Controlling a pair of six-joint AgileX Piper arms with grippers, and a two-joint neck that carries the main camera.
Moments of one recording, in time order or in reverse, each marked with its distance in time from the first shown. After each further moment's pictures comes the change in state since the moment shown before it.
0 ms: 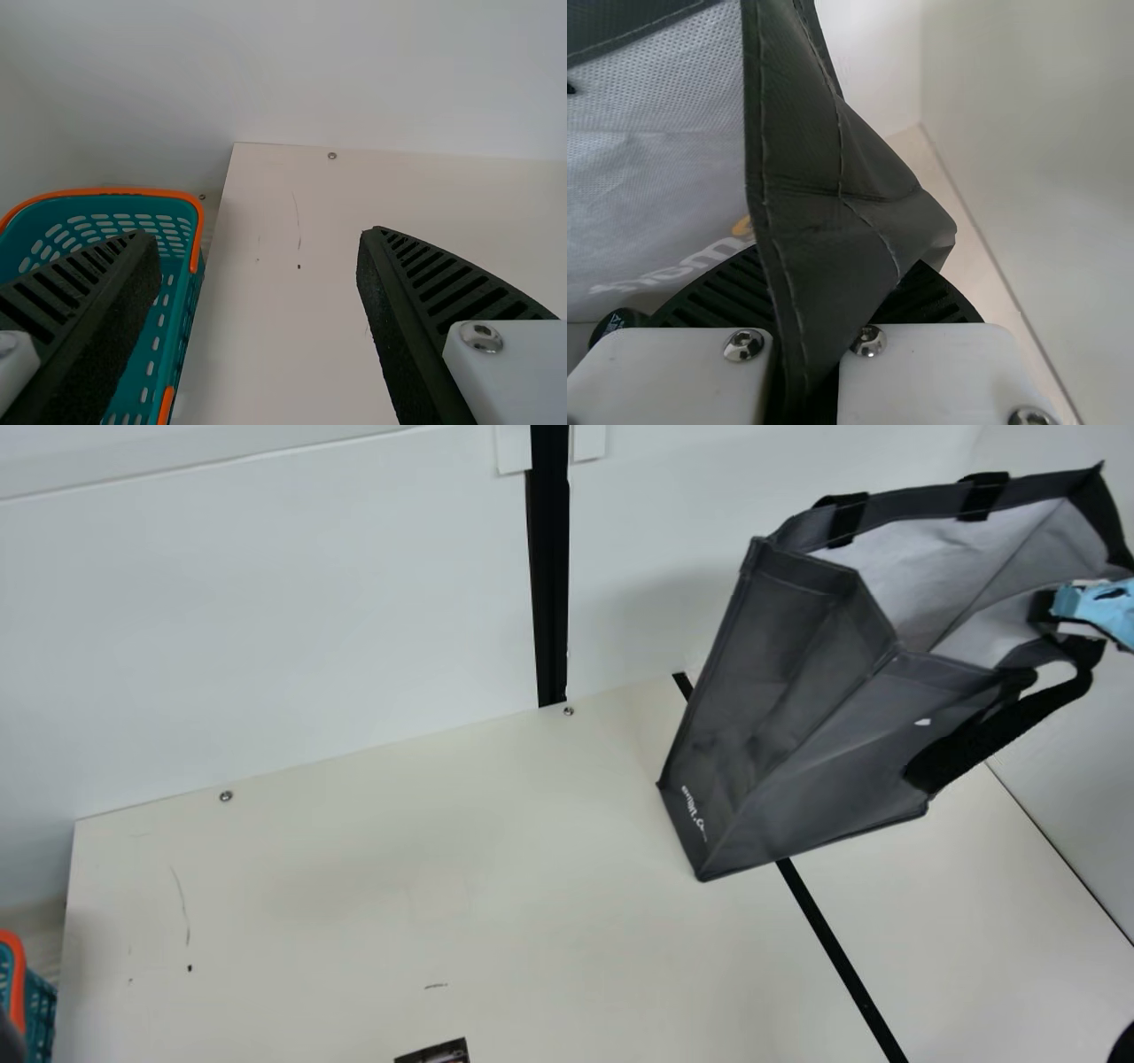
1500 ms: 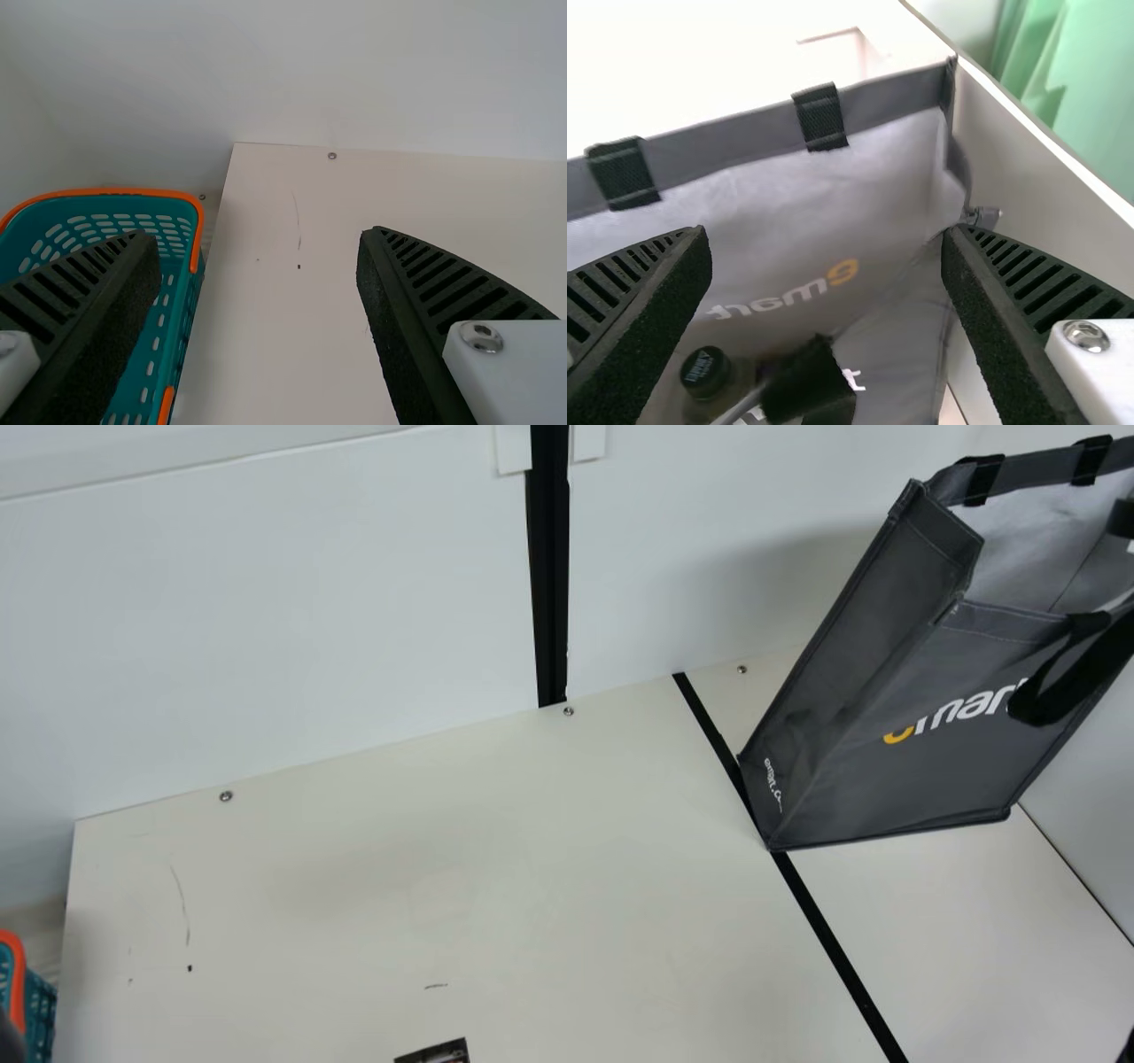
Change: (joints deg) left arm 0.0 0.0 0.0 0.0 0.0 0.0; right arm -4.4 2.4 -14.9 3.7 0.0 -1.2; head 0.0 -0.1
